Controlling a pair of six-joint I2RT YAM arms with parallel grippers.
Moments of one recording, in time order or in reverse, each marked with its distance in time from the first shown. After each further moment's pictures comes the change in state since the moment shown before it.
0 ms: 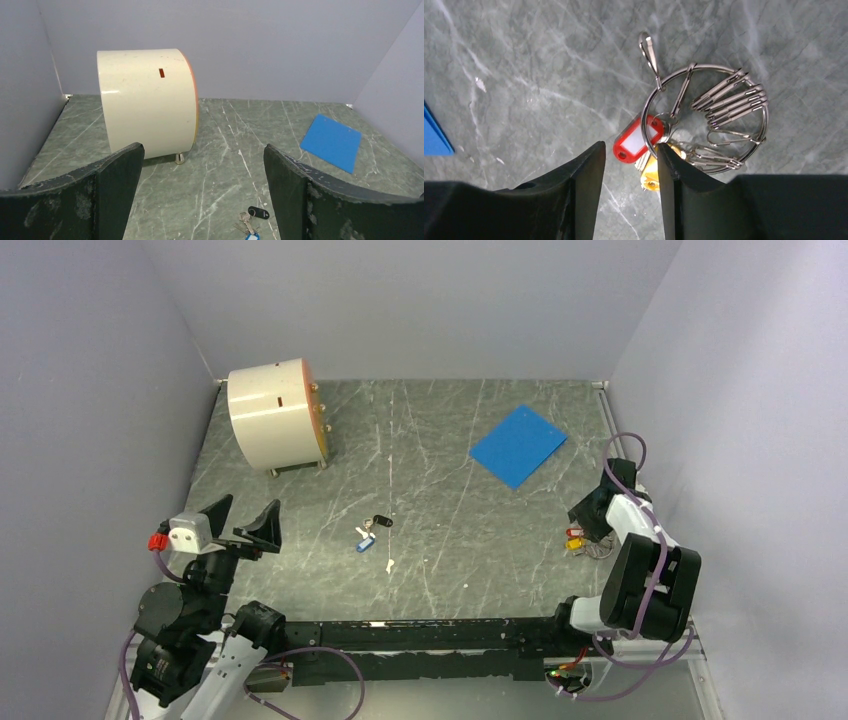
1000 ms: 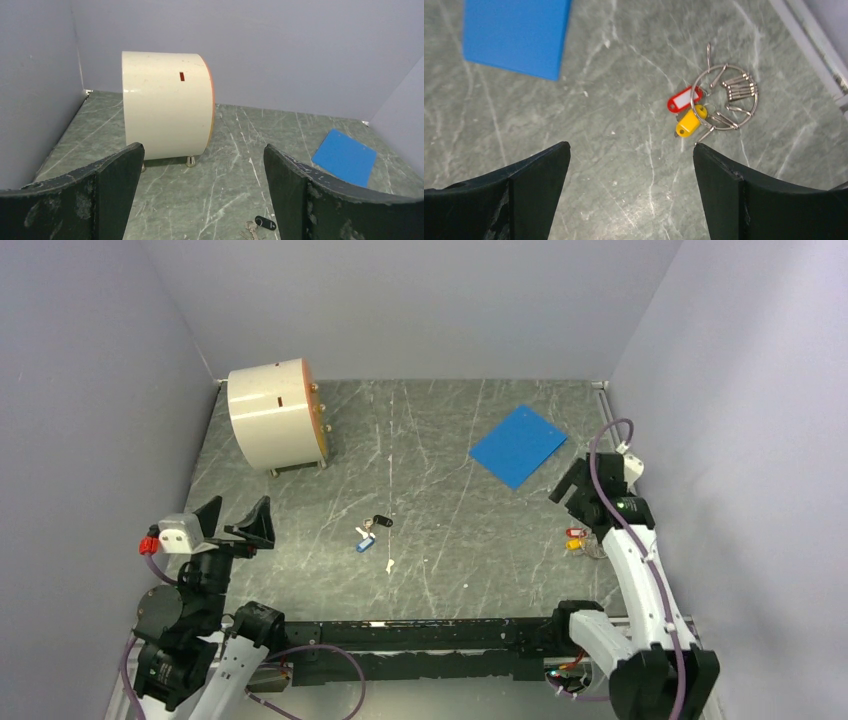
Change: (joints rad) left arm 0.094 0.000 0.020 -0.007 -0.008 -0.035; right arm 0.367 -0.443 0.139 -0.286 0.230 -0.022
